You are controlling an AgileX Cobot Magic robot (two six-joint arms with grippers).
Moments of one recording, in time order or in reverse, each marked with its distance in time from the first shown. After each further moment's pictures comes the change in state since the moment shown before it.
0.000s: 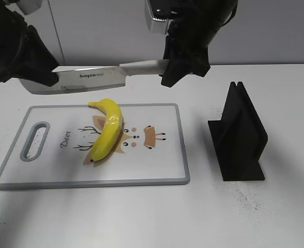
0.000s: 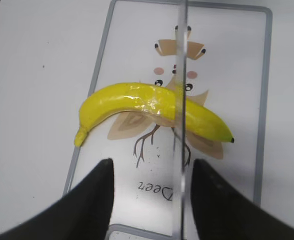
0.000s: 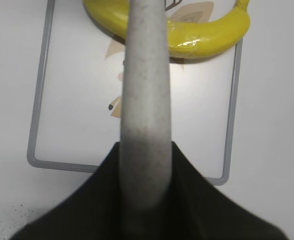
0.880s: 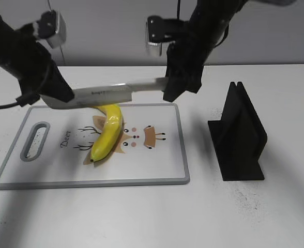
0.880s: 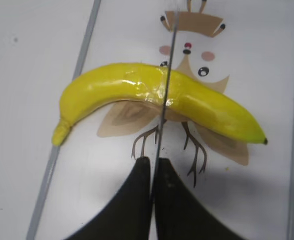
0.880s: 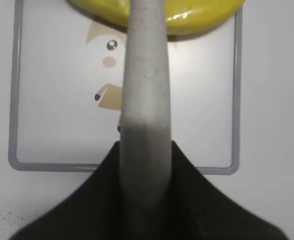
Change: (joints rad) left arm -0.018 0.154 -0.001 -0.008 -0.095 0.023; right arm -0.003 0.086 -0.002 -0.053 -0.039 0.082
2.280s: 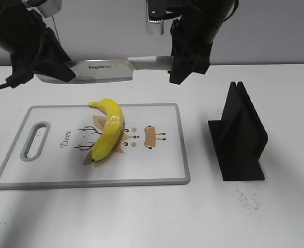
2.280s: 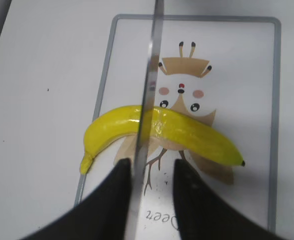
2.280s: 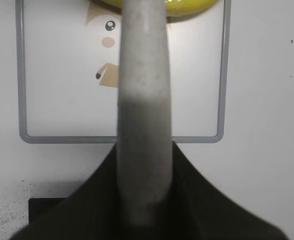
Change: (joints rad) left arm -0.060 -0.139 -0.005 0.015 0.029 -0.017; right arm 0.034 -0.088 -0.030 -0.117 0.047 0.106
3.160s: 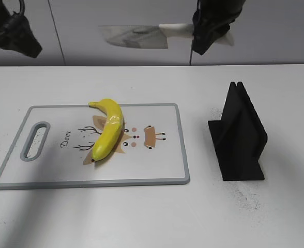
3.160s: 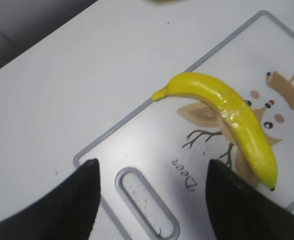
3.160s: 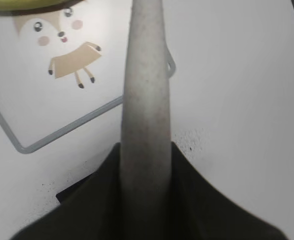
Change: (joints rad) left arm 0.000 -0.142 0.000 0.380 -0.113 -0.988; right arm 0.000 -0.123 0.000 -0.204 -0.003 0.576
